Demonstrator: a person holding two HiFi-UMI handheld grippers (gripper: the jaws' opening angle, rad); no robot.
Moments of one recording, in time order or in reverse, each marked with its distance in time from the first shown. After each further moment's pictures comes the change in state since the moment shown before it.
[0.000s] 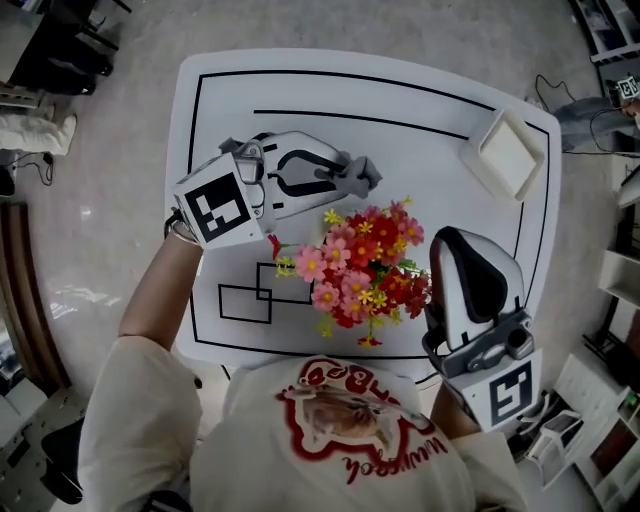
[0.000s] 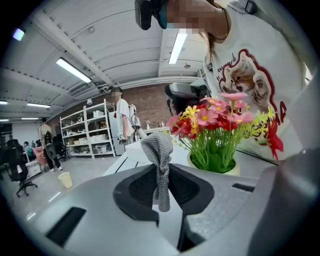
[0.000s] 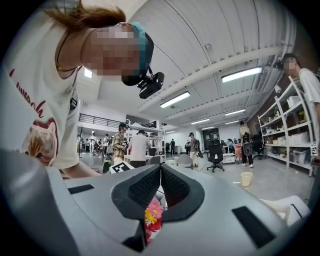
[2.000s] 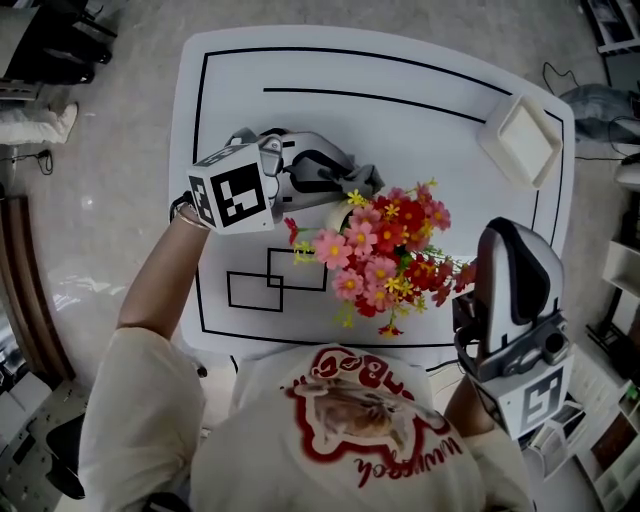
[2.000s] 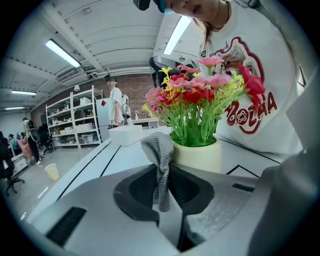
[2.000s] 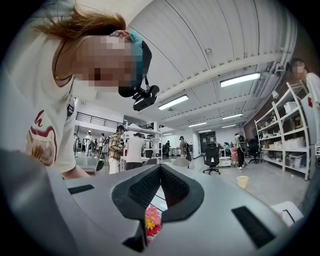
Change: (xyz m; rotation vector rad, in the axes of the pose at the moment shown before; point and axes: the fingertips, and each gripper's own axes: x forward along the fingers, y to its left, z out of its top) left arm 0.008 -0.046 -0.049 -0.030 0.087 -0.178; right arm 0.024 0.003 0.035 -0.042 -0.022 -0.012
